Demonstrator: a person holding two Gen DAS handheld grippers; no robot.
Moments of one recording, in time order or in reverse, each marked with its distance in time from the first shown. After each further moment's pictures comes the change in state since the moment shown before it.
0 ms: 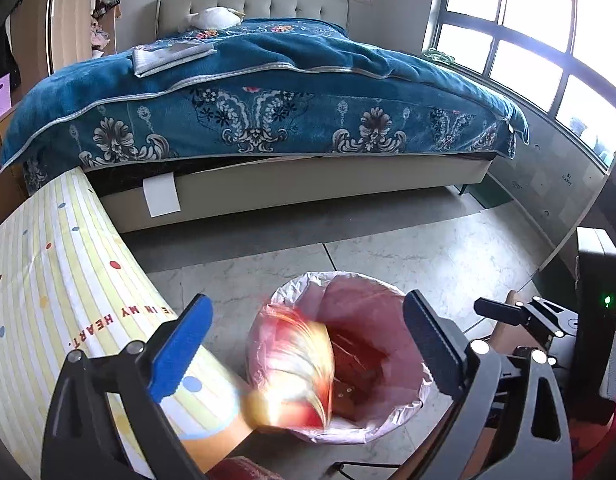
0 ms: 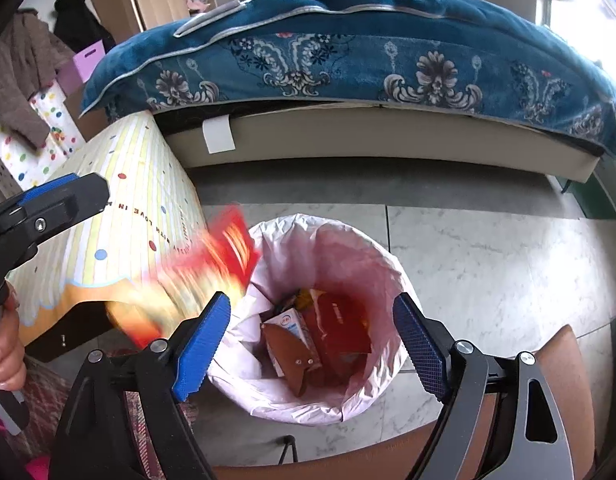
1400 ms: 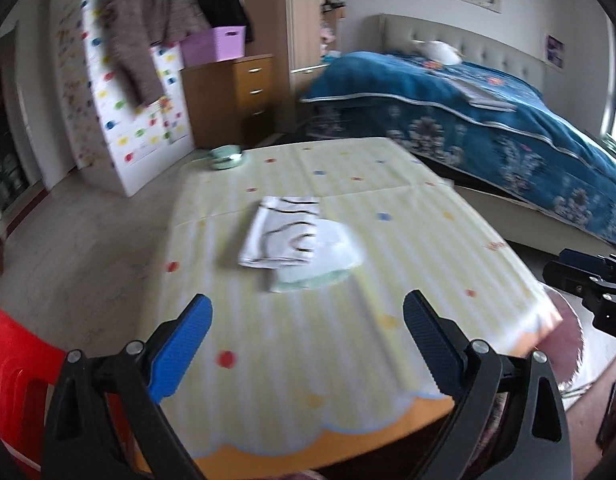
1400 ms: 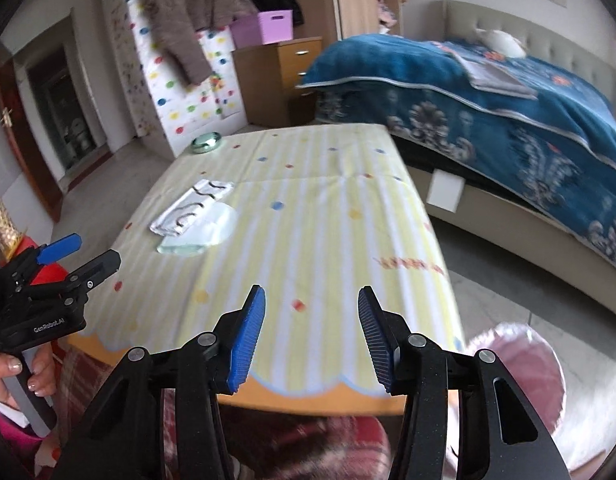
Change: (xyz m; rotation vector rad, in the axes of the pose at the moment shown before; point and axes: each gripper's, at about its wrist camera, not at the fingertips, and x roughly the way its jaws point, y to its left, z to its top) left arm -0.222 0.240 -0.146 -0.410 -0.082 0.601; right arm -0.024 0.315 0.032 -0.455 -0.064 0.352
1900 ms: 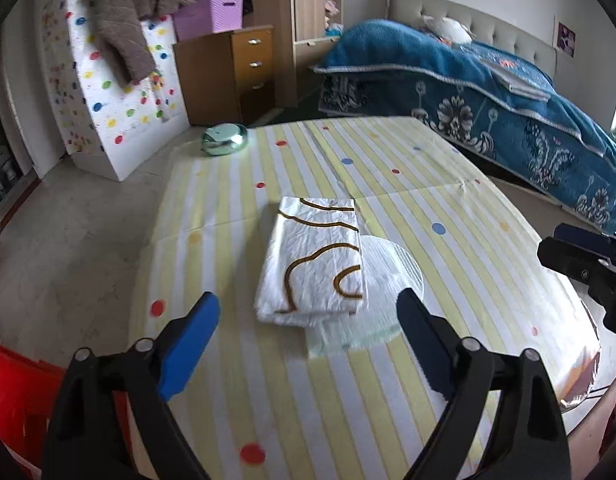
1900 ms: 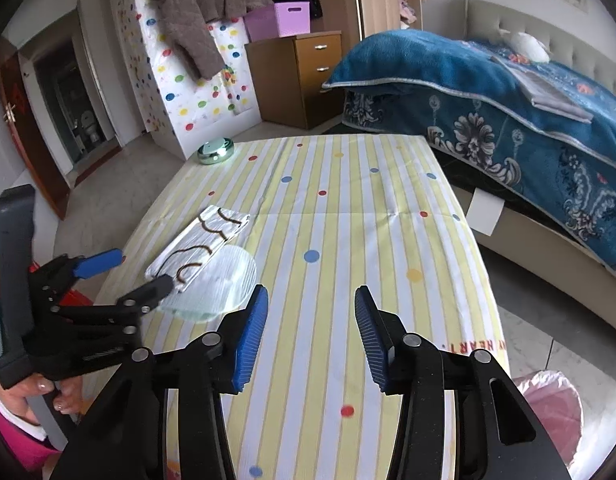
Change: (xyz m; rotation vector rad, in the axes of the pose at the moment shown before) left arm 0.084 0.022 0.034 0.024 0.107 -0.028; right arm 0.066 0.030 0.048 0.003 0.029 0.039
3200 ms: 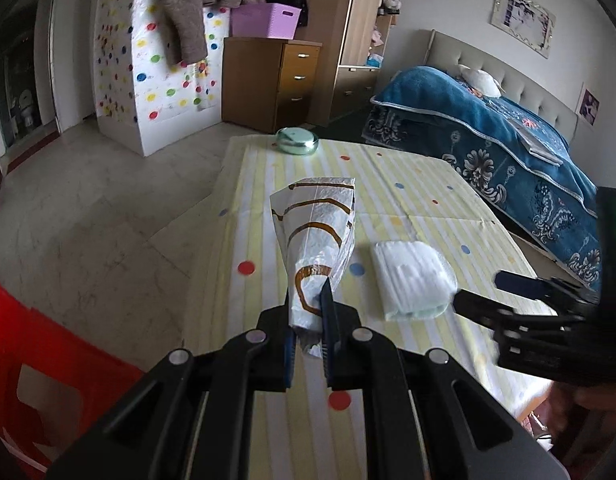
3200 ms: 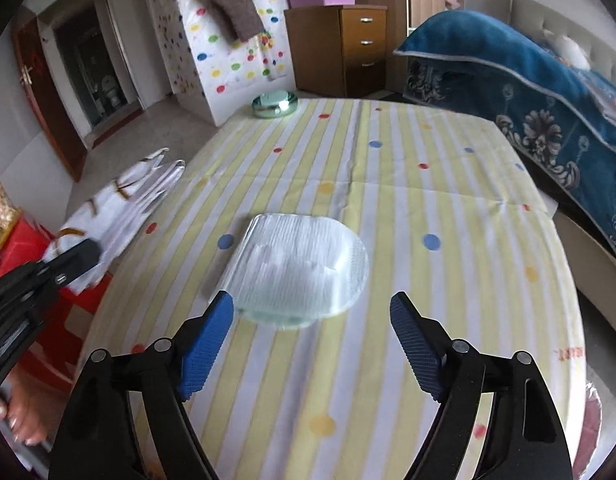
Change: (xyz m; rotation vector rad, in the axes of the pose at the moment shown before) left arm -0.050 0.078 -0.036 -0.219 -0.080 -0.016; right arm 0.077 0.068 0.004 -0.106 0.106 0.042
